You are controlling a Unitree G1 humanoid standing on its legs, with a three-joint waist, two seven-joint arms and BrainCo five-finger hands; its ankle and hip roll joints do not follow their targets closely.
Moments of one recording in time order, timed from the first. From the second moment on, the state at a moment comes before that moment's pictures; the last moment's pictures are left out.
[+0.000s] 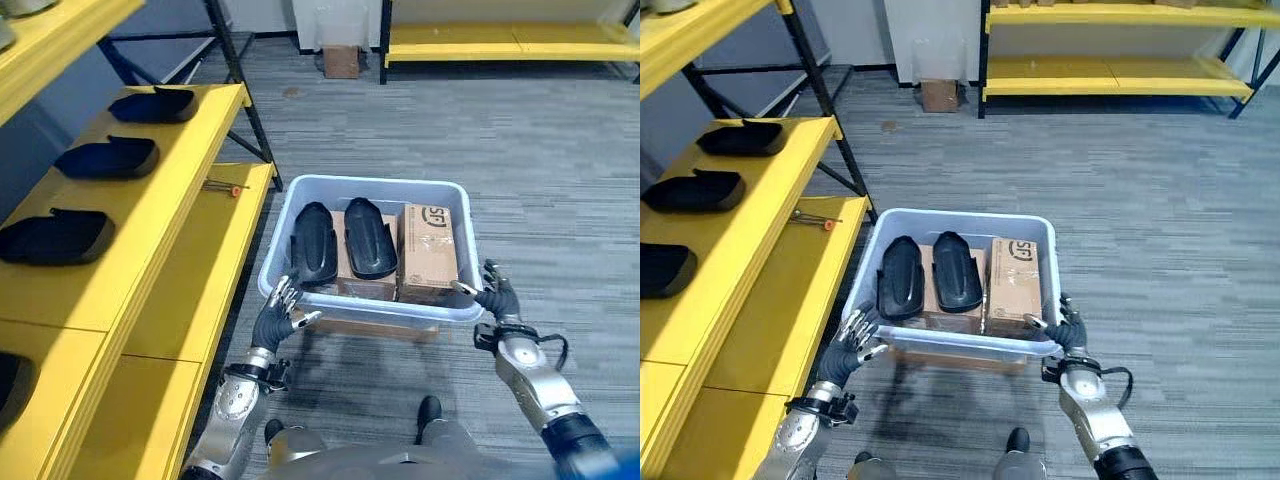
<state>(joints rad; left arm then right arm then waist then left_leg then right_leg) 0.24 0.26 -0.25 0.16 -0.51 -0.37 -0.02 0.01 -0.43 0.20 0.25 0.37 0.04 -0.38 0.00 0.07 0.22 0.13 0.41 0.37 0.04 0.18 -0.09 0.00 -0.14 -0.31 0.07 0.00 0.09</state>
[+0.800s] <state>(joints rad) 0.15 0.26 -0.18 0.22 -0.83 -0.29 -0.04 -0.05 -0.44 0.16 0.33 0.28 -0.02 -0.29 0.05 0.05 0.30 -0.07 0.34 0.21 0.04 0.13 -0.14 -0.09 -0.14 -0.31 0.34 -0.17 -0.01</state>
